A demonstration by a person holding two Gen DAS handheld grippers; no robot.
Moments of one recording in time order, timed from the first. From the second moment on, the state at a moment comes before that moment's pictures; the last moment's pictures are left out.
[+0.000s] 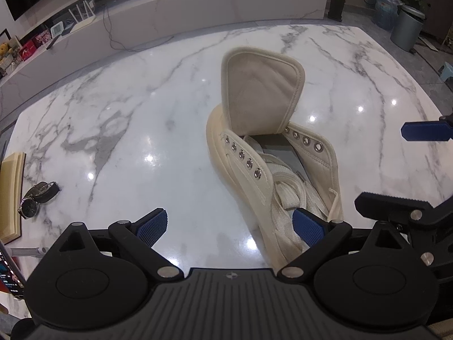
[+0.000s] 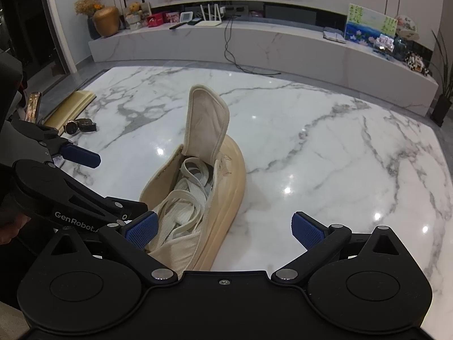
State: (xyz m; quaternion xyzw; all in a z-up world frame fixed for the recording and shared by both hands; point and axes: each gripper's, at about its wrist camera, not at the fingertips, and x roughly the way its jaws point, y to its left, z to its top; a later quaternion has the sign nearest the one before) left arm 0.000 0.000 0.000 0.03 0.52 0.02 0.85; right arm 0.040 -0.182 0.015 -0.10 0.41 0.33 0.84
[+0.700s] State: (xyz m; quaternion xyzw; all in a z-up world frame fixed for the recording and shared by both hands) left arm -0.004 0.002 0.002 0.02 0.52 0.01 0.85; right arm 0.045 -0.187 0.017 -0.09 0.42 0.33 0.84
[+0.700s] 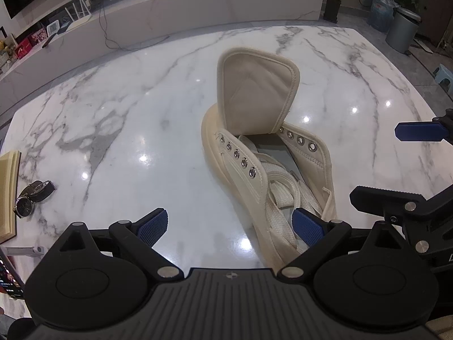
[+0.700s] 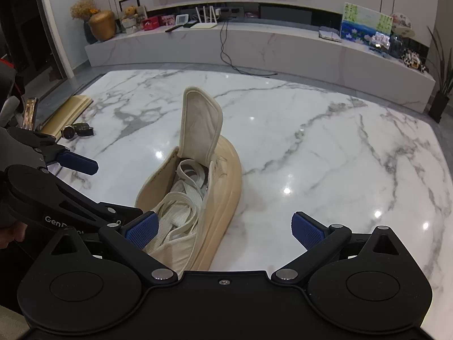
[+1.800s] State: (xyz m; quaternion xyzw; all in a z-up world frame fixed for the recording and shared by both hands) left arm -0.004 -0.001 0.002 0.03 0.52 0.02 0.85; right arm 0.041 -0.183 0.010 -0.11 0.42 0.33 0.84
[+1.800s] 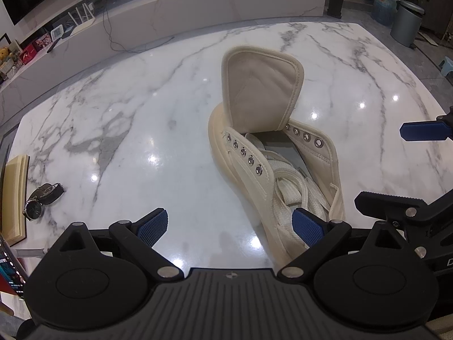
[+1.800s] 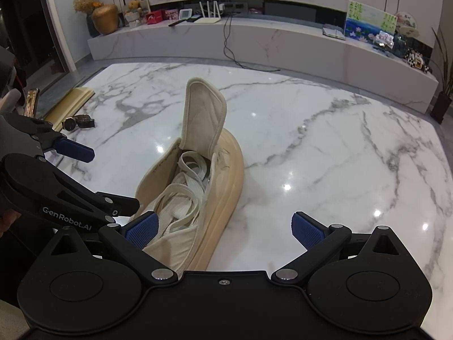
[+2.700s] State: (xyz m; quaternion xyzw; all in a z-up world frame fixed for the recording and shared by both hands) left arm 0.002 -0.008 0.008 0.03 0.51 0.00 0.86; right arm 0.037 -0.182 0.006 -0.12 0.41 0.34 0.84
